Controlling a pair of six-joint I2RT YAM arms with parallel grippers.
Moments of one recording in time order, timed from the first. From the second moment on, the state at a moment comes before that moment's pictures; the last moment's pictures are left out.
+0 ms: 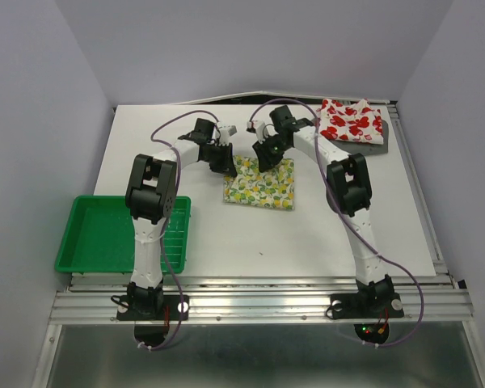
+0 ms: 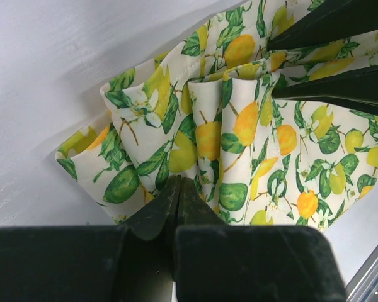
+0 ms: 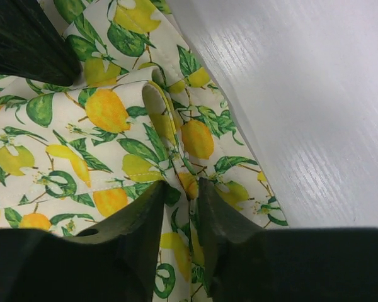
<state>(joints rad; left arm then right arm) -0.29 2.22 1.61 -0.40 0.58 -0.11 0.41 2.46 2.16 -0.81 -0.50 -0.40</state>
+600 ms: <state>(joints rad) -0.29 2.23 1.63 -0.41 0.58 -0.09 0.41 2.45 2.17 -0.78 -0.49 -0.40</state>
